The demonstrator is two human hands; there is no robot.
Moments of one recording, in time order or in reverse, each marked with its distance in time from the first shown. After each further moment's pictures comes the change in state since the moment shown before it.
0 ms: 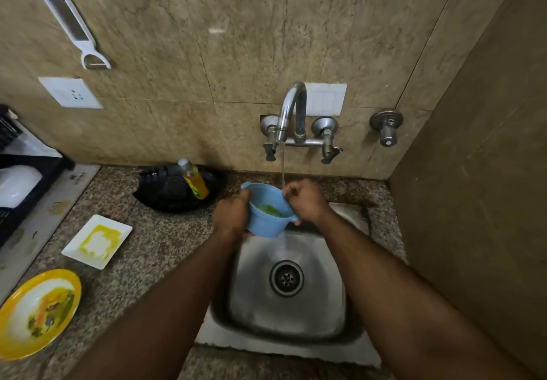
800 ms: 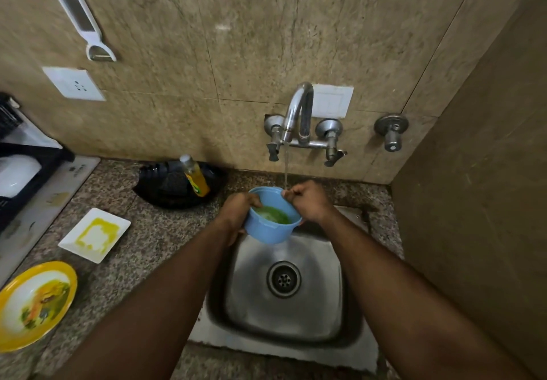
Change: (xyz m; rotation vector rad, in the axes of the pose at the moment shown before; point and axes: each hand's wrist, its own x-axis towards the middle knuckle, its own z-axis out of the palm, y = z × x) left_hand 0.019 0.002 0.007 -0.112 -0.167 -0.080; right_hand 0.000 -0.002 -0.009 0.057 -0.057 0.052
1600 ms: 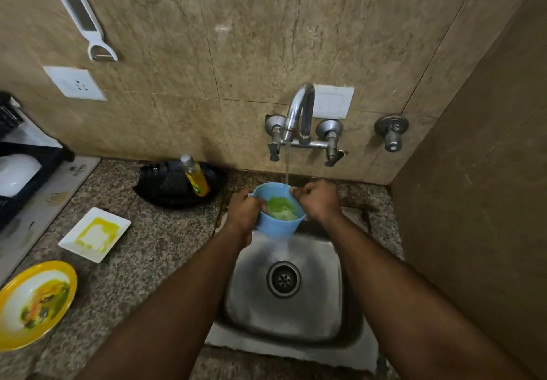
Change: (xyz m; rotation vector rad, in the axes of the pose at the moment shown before) left_hand 0.024 -0.022 0.013 -0.151 0.044 0.156; right_hand 0.002 0.011 -0.007 -0.188 0.274 0.000
